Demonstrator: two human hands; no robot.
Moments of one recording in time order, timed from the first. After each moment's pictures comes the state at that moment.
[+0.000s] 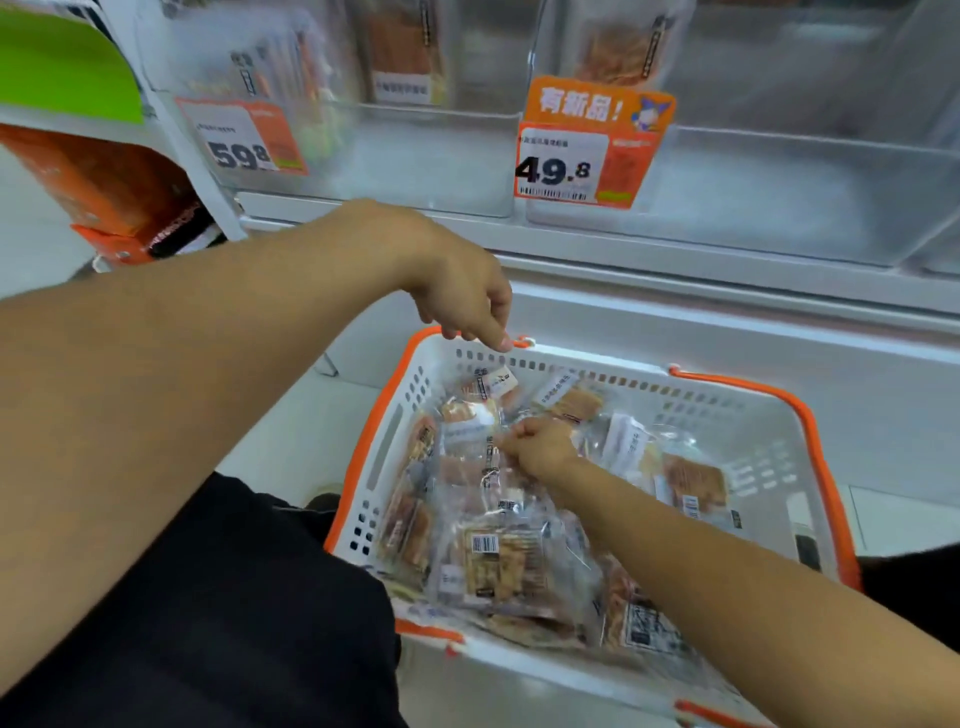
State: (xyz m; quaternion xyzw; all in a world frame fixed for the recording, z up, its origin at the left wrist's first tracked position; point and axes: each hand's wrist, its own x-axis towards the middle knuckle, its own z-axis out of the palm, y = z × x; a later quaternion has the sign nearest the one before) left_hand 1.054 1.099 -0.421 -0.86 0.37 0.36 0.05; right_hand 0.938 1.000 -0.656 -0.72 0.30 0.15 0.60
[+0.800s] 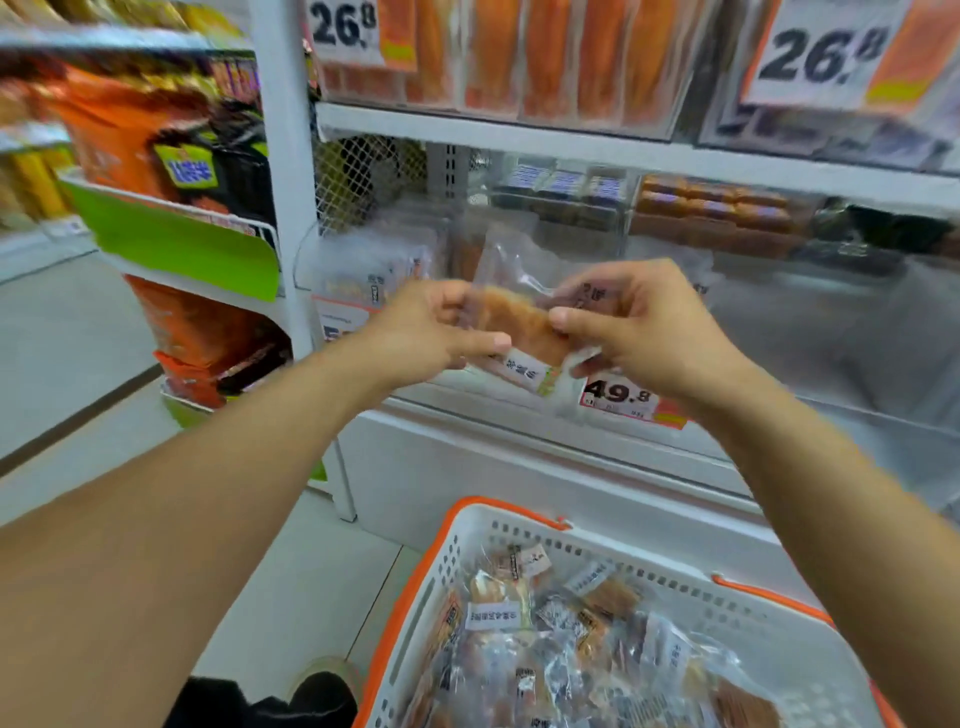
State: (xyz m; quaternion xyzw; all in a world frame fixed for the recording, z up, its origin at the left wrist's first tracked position) left_hand 1.105 1.180 -0.364 -0.79 0.19 0.13 -0.57; right_hand 1.026 0.988 -0.339 -0.86 -0.04 -0.15 0.49
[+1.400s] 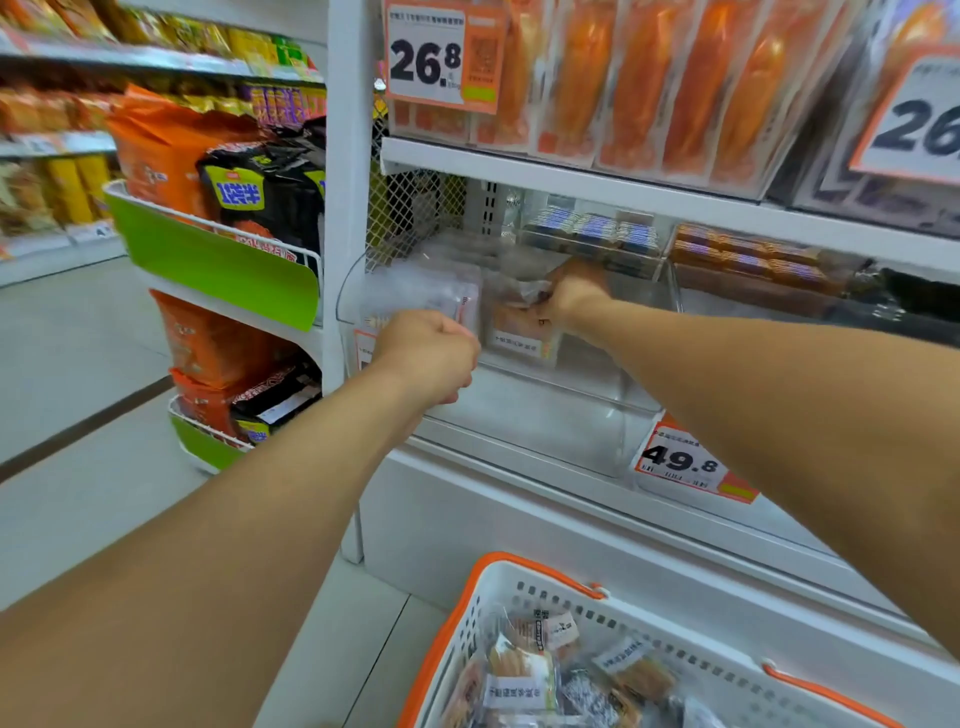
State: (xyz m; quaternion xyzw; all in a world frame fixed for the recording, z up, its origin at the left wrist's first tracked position) left_hand 1.140 1.204 -0.365 -0.79 0.00 0.04 -0.61; right_hand 1.262 1.002 -0.361 -0.97 0.11 -0.08 0.17
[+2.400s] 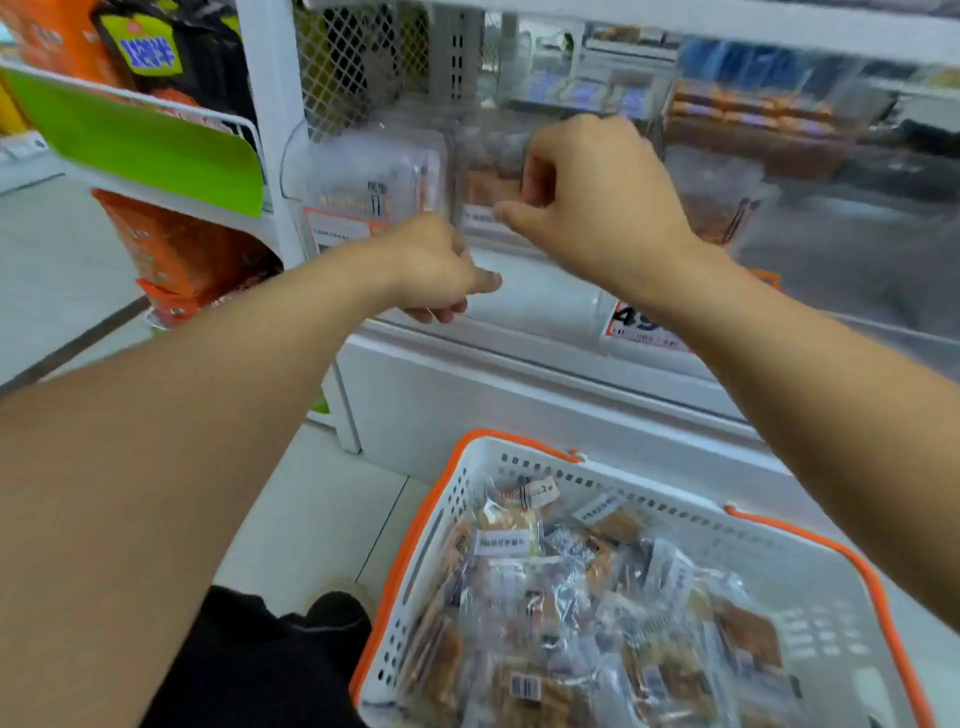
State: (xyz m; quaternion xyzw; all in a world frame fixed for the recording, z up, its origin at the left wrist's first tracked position) left_hand 1.131 1.185 -0.369 -0.92 0.16 0.15 -0.34; right_hand 1.090 1.031 -0.337 -0.96 -0.05 -0.27 0.09
